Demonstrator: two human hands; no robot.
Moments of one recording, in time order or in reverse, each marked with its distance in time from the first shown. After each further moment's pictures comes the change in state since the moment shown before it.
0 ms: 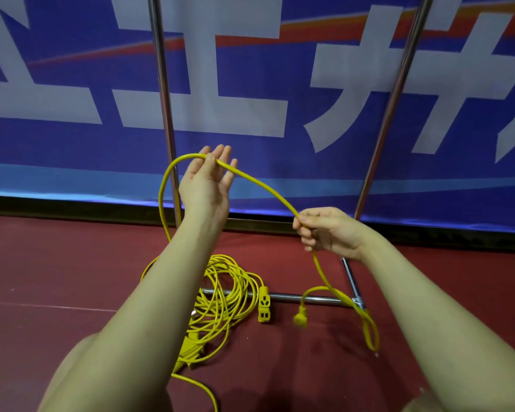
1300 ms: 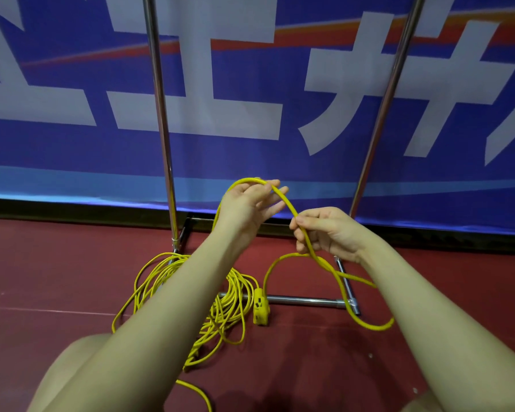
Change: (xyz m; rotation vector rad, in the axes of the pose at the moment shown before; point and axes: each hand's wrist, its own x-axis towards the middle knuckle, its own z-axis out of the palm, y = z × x) left_hand -0.031 -0.041 0.003 0.359 -0.239 -0.255; right_hand -0.014 -0.009 0.004 -0.008 0.049 -0.048
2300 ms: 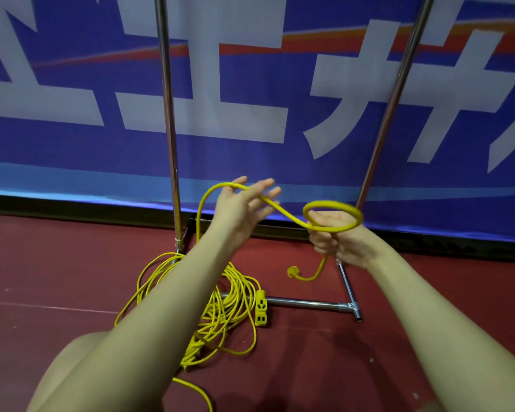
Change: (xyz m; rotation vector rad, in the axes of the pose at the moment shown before) left_hand -0.001 0.014 -0.012 -0.089 0.069 -0.029; right_hand -0.002 0.002 0.000 0.096 0.031 -0.032
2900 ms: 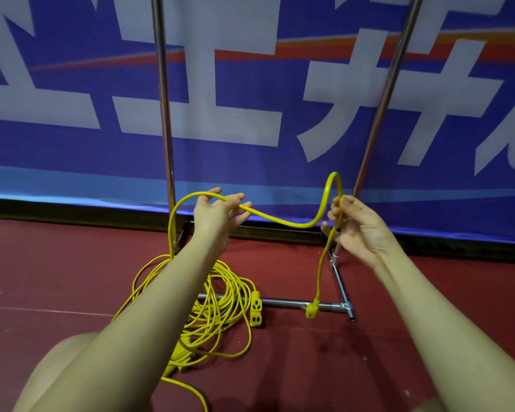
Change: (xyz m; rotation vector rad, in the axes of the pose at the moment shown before) left_hand 0.003 -0.004 -0.027 0.079 0.217 0.082; right_hand -0.019 -0.005 -0.024 0.379 0.214 -0.238
